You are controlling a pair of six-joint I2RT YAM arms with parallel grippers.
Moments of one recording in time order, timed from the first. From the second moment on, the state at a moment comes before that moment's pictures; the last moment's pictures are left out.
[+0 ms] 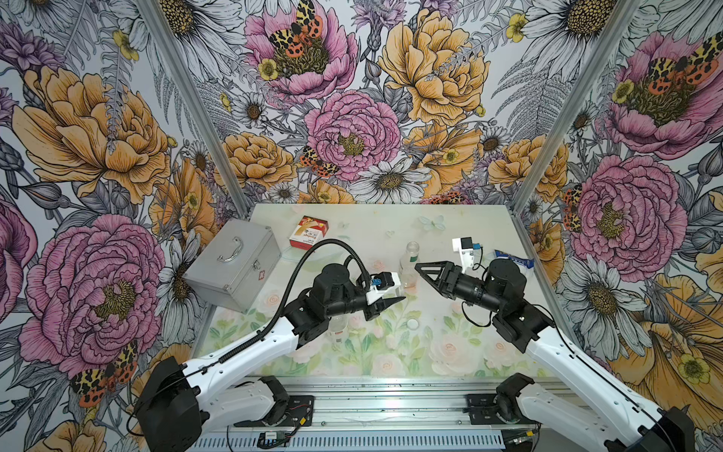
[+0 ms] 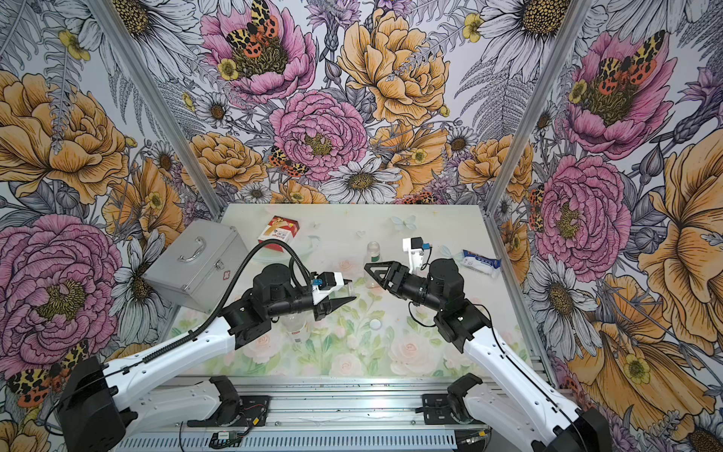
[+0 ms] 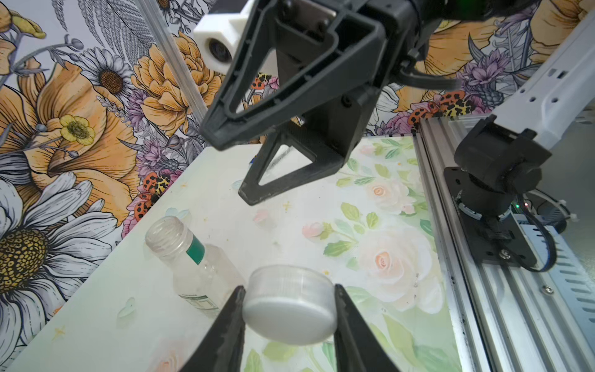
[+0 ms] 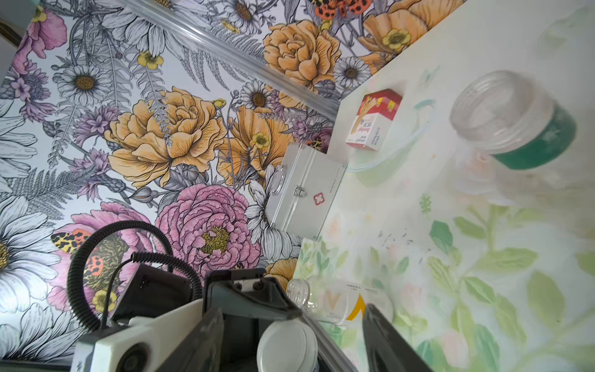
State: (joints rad) left arm -0.83 1.14 0.78 0.02 0.38 0.37; right arm 0.45 0.89 0.70 -0.04 -0.50 1.00
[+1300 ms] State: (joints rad) left arm -1.06 1.80 1.12 -0.59 0.03 0.63; right arm 0.31 0.96 0.74 -0.58 -0.20 0.60
